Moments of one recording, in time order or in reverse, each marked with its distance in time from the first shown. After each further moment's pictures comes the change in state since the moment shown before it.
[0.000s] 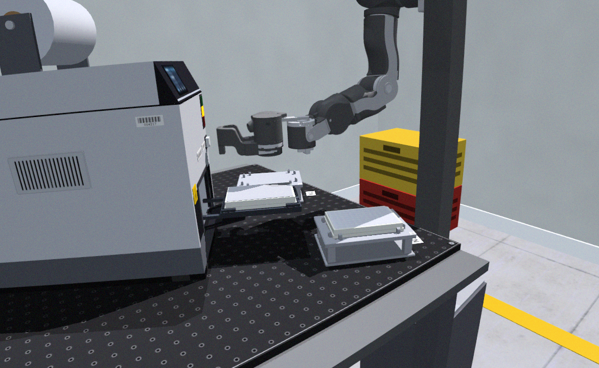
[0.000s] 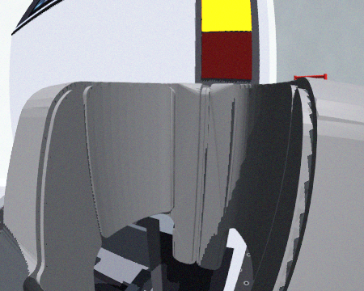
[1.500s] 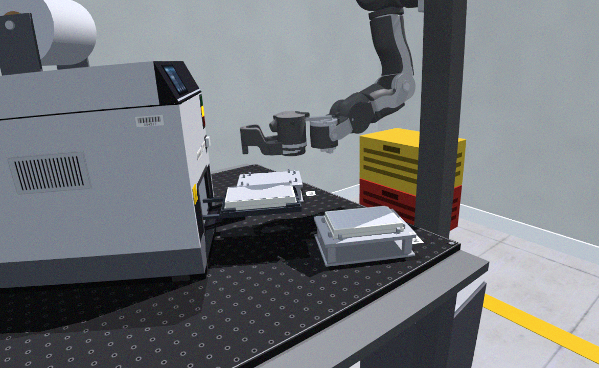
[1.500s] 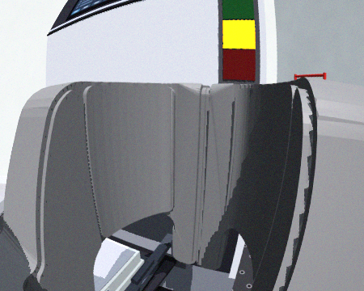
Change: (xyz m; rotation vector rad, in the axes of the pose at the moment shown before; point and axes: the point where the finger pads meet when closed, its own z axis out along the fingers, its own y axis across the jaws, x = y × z) arm -0.003 0.000 -0.047 0.004 -0.008 -0.002
